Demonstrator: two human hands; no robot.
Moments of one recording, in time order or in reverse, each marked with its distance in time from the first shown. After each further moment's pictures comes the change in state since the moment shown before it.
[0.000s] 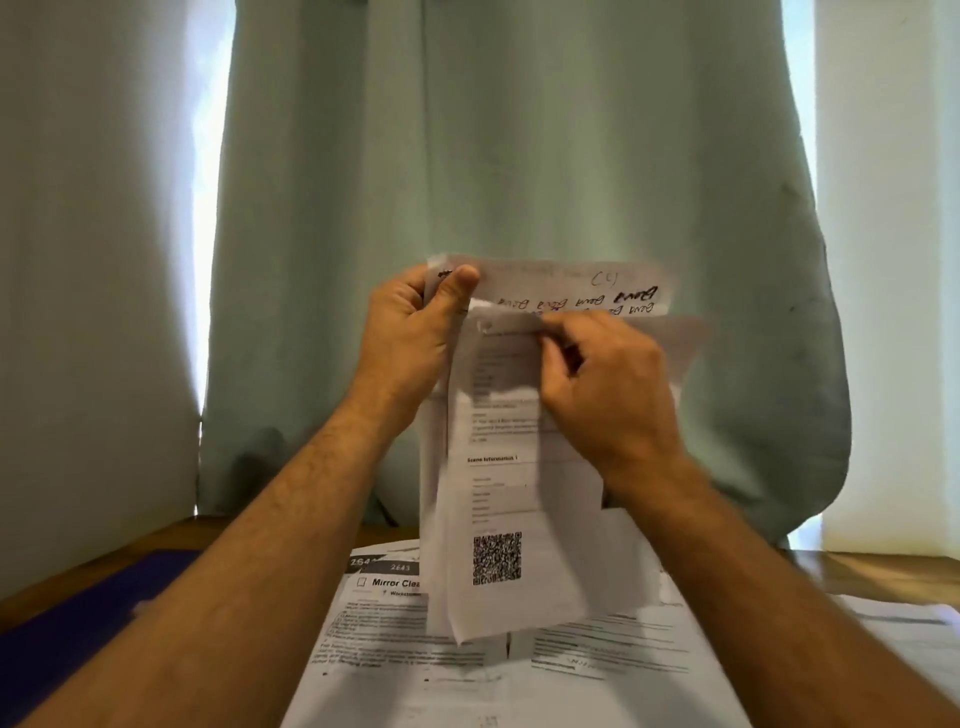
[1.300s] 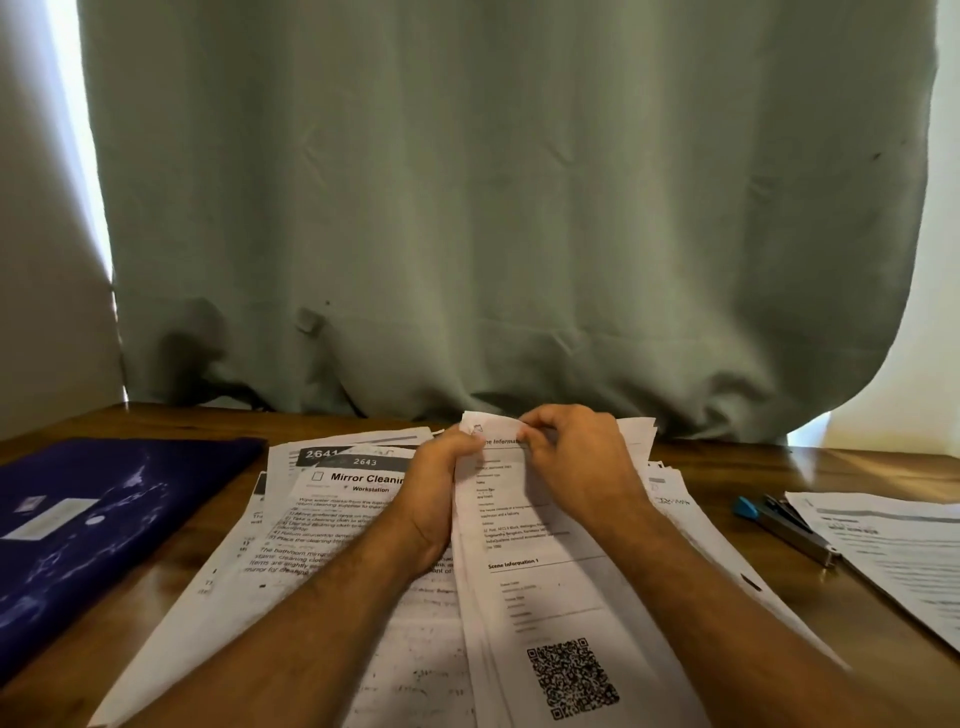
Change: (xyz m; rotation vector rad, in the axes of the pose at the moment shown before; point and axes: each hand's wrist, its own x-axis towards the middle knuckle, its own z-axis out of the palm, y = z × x) left_hand -0.169 -0.196 0.019 -0.287 0.008 -1.073; right_hand -0.161 0.088 0.098 -0.047 -0.721 0.638
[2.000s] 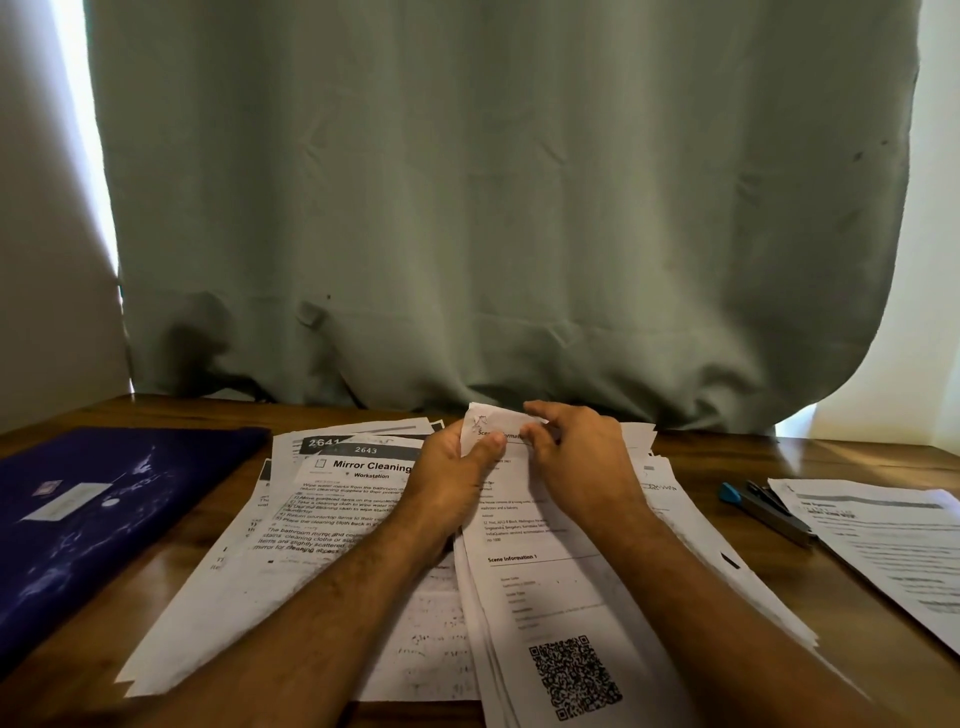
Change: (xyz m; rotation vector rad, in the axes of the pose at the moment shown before) left_hand -0.019 -0.003 0.014 0.290 0.074 0.146; right_hand -0.022 -0.003 -0.009 0.045 0.031 0.042
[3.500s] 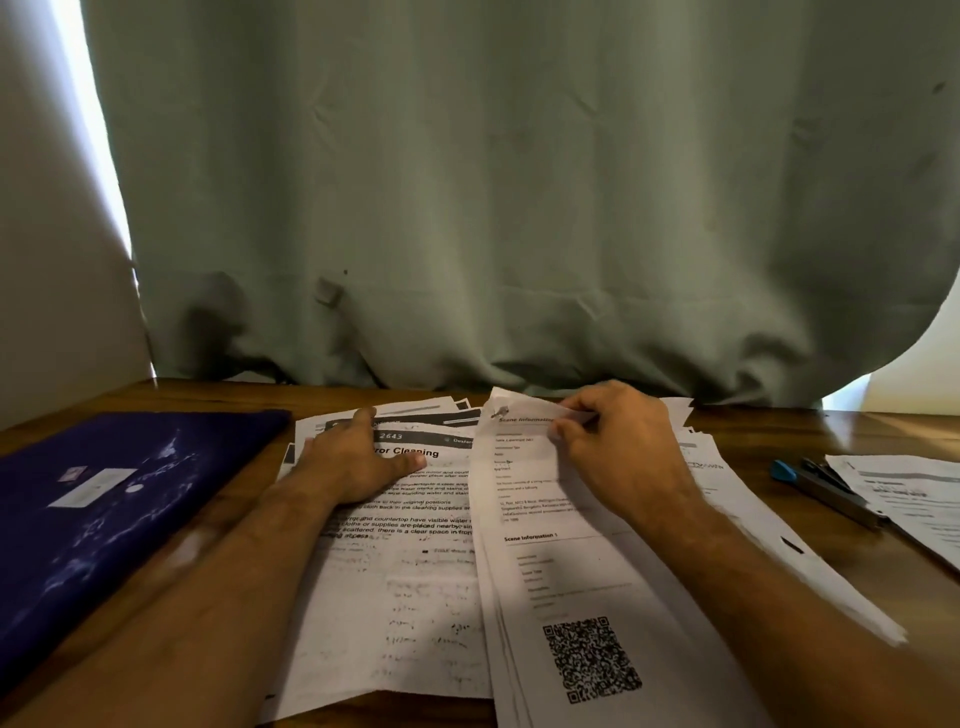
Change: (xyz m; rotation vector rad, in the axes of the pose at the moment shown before) left_hand 0.052 -0.020 -0.129 1.154 0.052 -0.292; right_hand -0.006 0.001 0.006 -0.021 -0.013 -0.008
